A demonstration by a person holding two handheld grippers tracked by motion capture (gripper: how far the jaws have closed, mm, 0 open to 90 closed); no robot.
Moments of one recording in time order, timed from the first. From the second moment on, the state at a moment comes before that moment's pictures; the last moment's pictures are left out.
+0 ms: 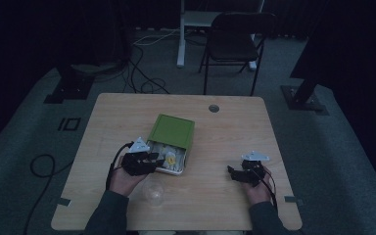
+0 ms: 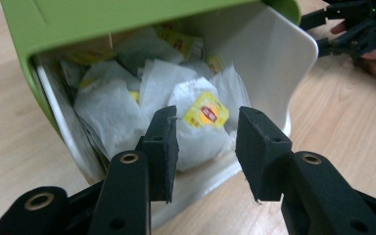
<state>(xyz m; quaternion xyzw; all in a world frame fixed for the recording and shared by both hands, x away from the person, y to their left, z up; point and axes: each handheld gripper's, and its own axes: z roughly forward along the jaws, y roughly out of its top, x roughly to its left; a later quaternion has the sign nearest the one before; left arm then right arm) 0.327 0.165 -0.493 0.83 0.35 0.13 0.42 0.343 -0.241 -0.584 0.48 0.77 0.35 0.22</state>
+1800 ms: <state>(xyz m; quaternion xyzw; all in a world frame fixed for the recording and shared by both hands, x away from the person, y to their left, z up) 0.332 0.163 -0.500 0.84 0.34 0.13 0.39 0.343 -0.241 -0.584 0.48 0.77 0.35 0.22</state>
